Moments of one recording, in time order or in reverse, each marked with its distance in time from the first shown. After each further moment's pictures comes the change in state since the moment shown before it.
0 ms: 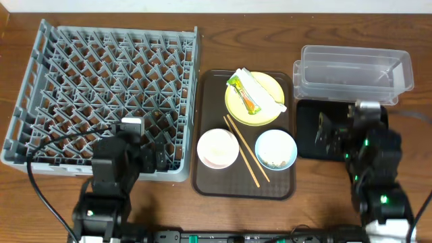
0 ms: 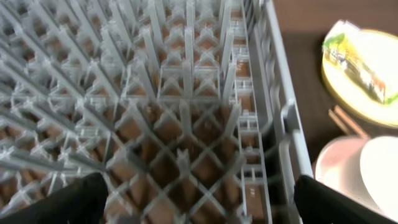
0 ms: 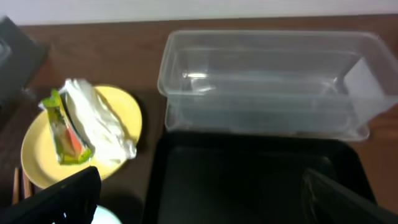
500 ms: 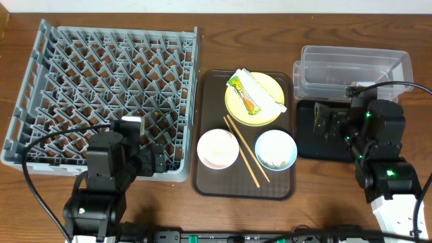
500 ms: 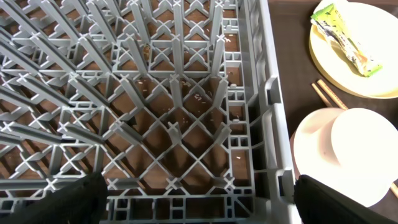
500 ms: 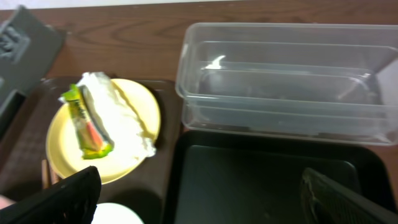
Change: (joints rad) left arm 0.000 0.052 0.142 -0.192 0.045 -0.003; right arm 0.000 0.187 0.200 -0.122 -0.079 0.005
